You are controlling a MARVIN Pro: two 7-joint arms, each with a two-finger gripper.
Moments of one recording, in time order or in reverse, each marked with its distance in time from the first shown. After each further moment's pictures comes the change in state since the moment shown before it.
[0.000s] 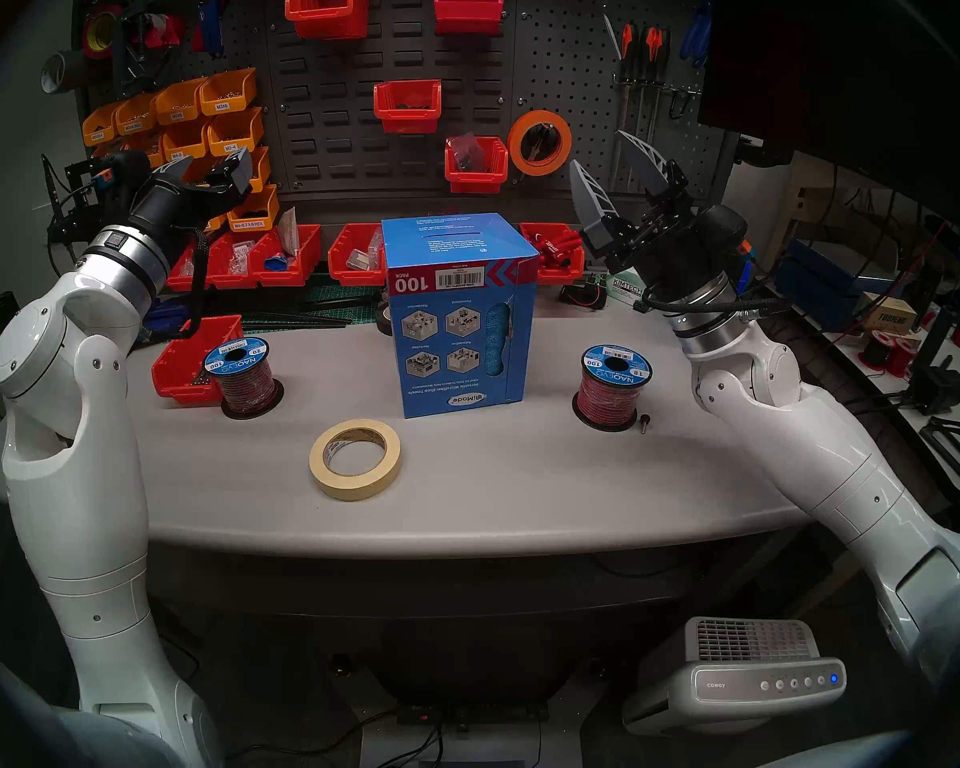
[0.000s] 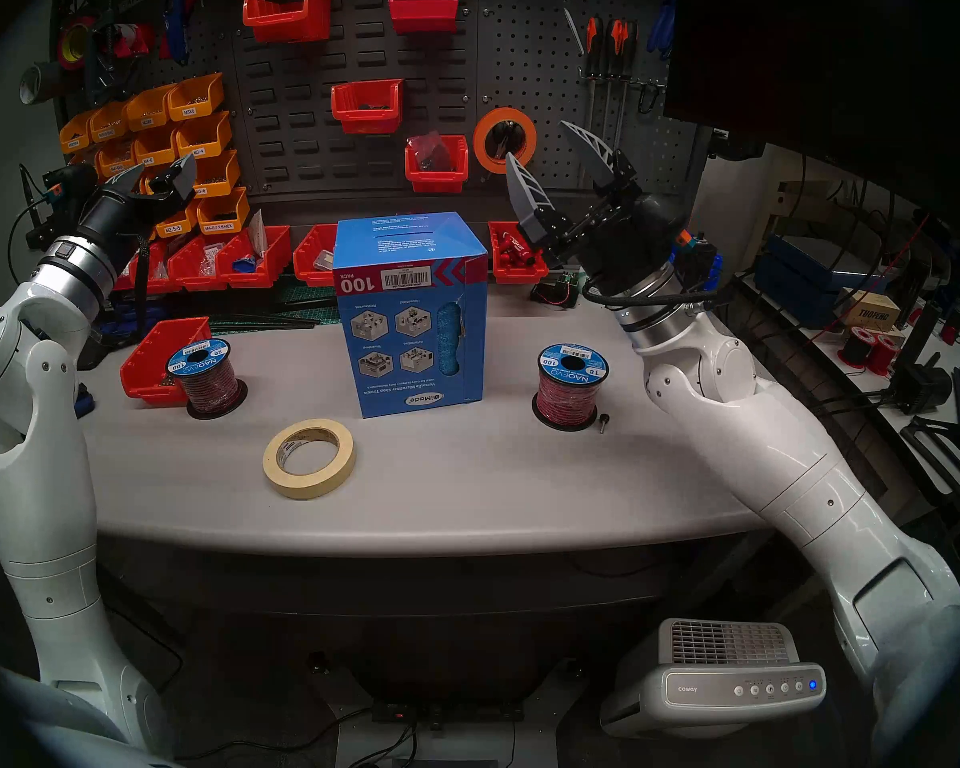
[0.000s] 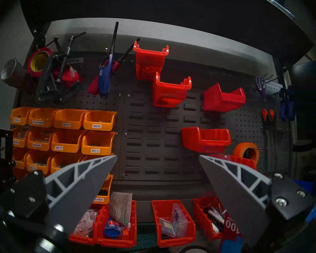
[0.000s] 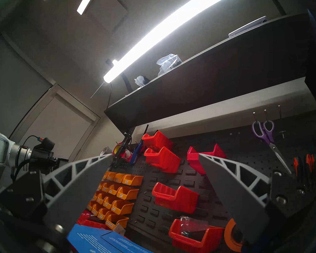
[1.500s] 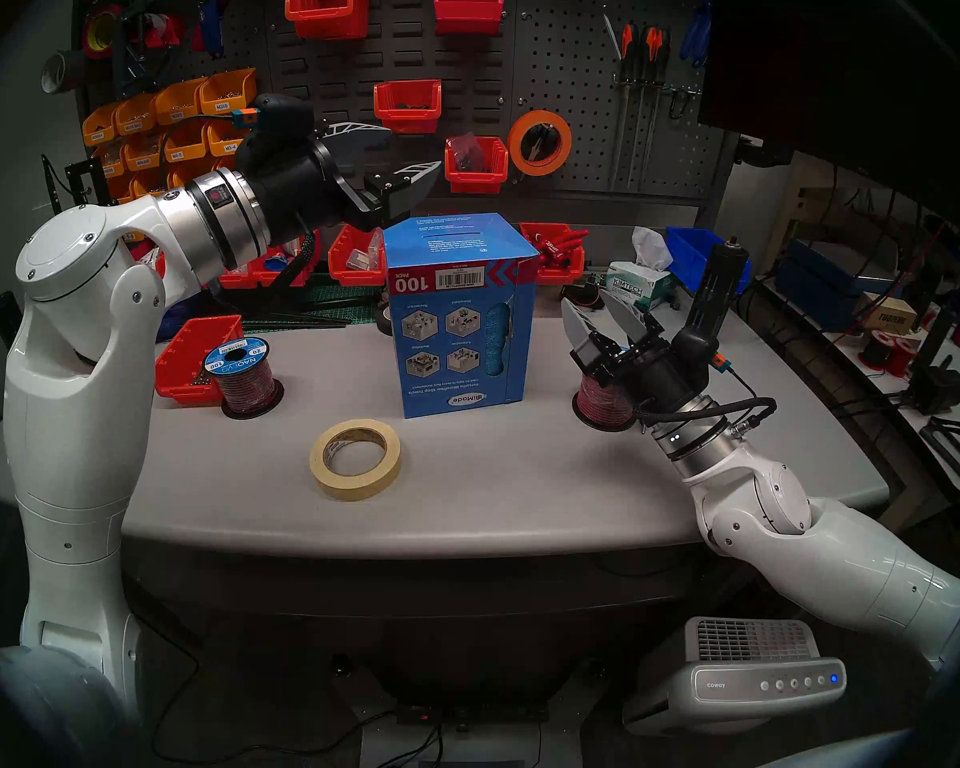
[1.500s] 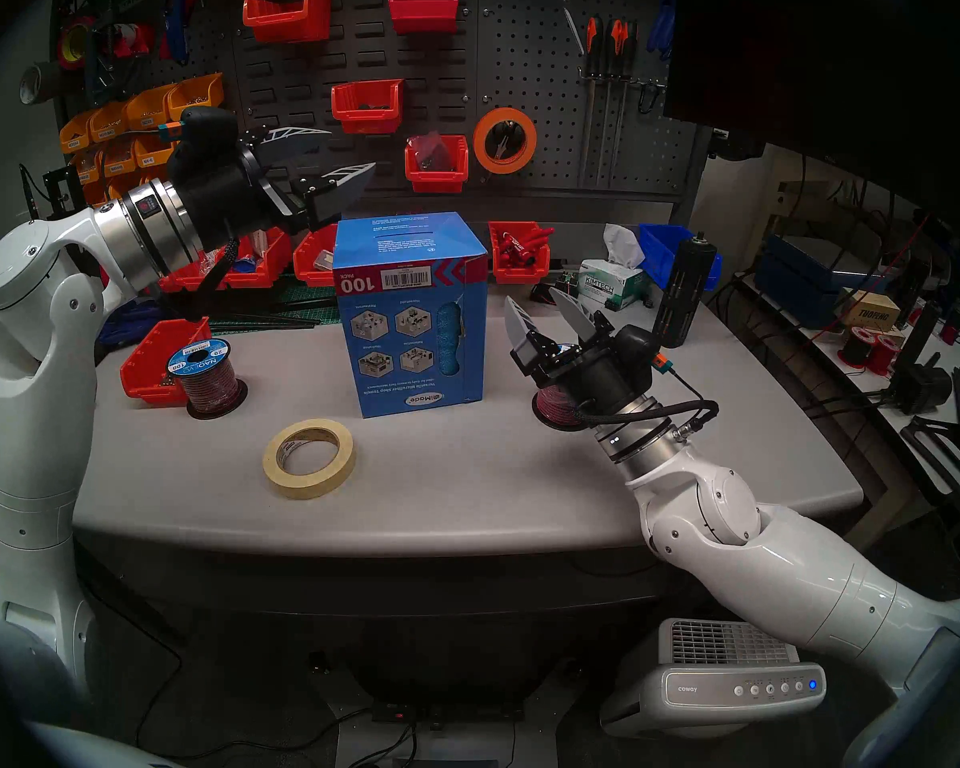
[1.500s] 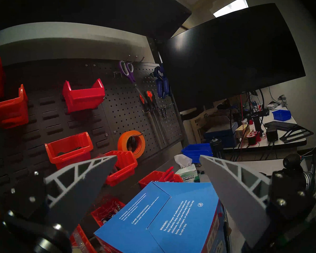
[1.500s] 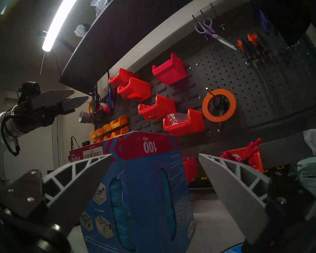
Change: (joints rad) left arm -0.192 0.234 0.272 0.041 0.004 0.029 -0.382; right arm -0.339 0.221 -0.034 -0.199 0.153 0.151 -0.292
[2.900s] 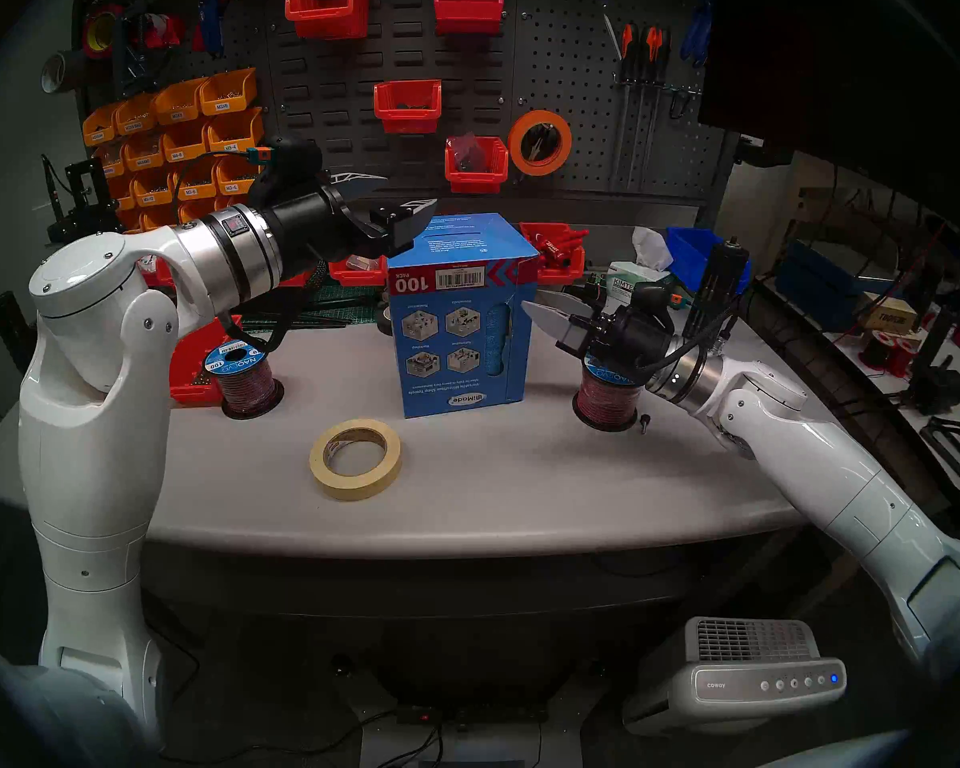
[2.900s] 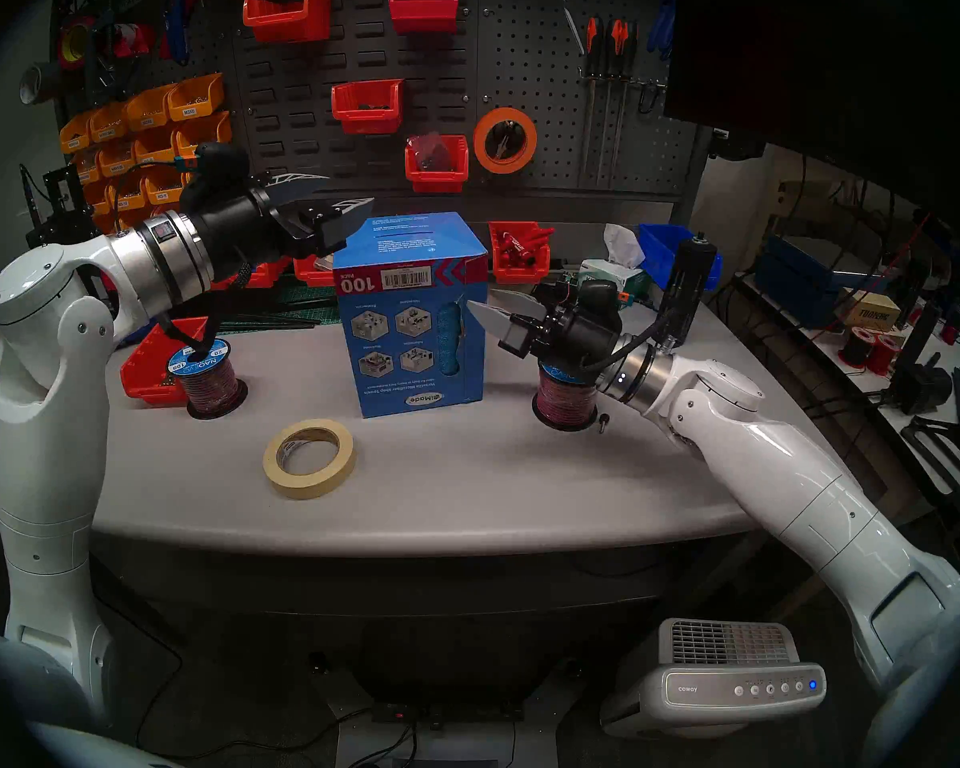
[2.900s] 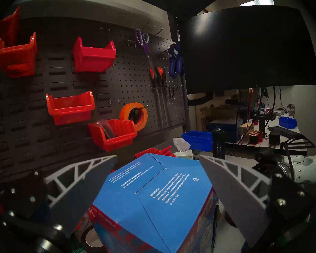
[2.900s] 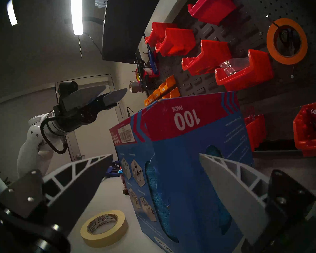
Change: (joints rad) left arm 0.067 -0.078 0.004 -0.036 -0.019 0.188 0.078; right arm 0.322 -0.193 0.032 0.329 0.141 0.611 0.623
